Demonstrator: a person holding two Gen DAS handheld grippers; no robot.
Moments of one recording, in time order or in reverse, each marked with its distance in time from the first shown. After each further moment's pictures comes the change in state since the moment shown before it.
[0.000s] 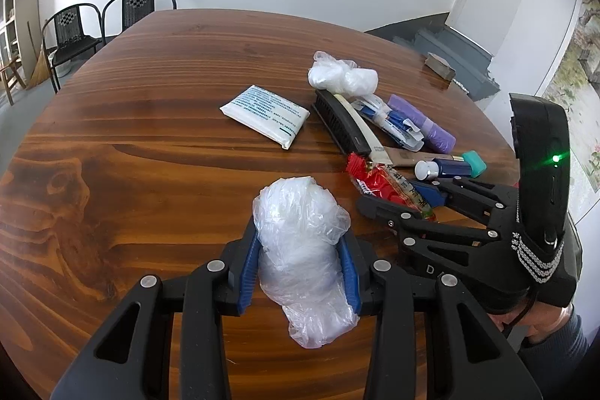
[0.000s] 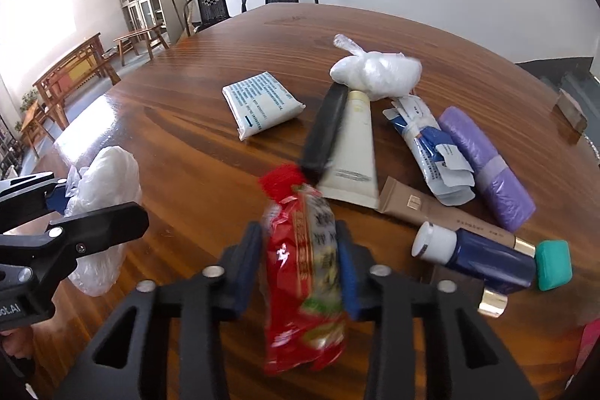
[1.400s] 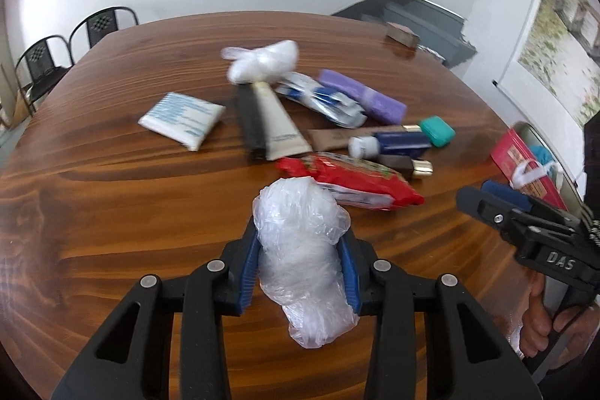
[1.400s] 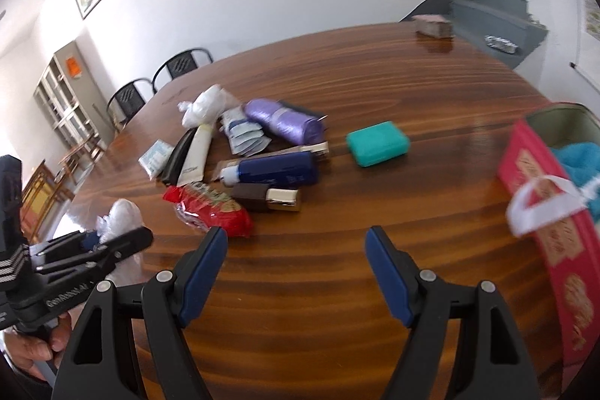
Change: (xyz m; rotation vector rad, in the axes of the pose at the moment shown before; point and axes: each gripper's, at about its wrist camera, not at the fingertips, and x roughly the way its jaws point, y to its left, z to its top) left arm 0.013 -0.066 -0.004 0.141 0.027 -0.019; right arm -0.101 -0.095 -0.080 0.450 -0.145 -0.111
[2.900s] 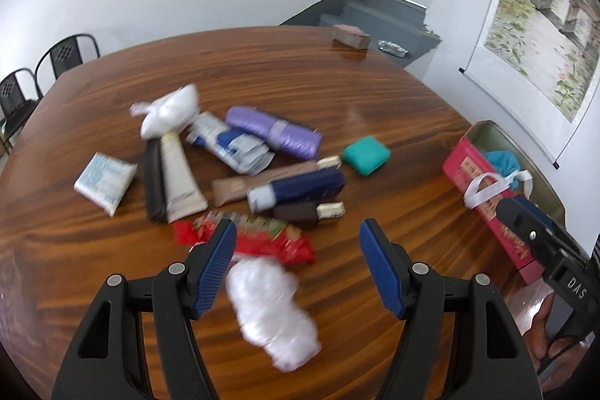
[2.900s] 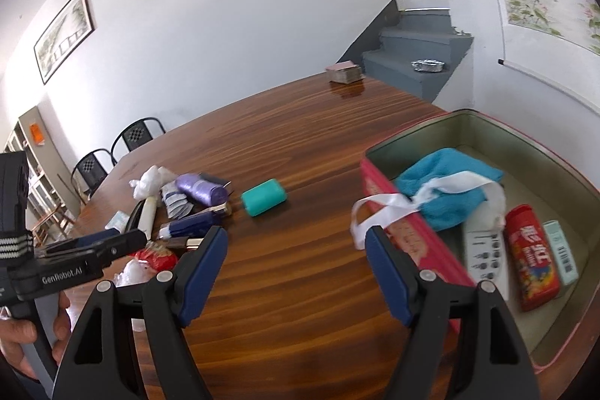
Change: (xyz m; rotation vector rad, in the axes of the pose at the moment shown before) left arm 0.007 -0.084 0.035 0.115 -0.001 -0.081; right arm -0.096 -0.073 -0.016 0.157 -0.249 -0.170
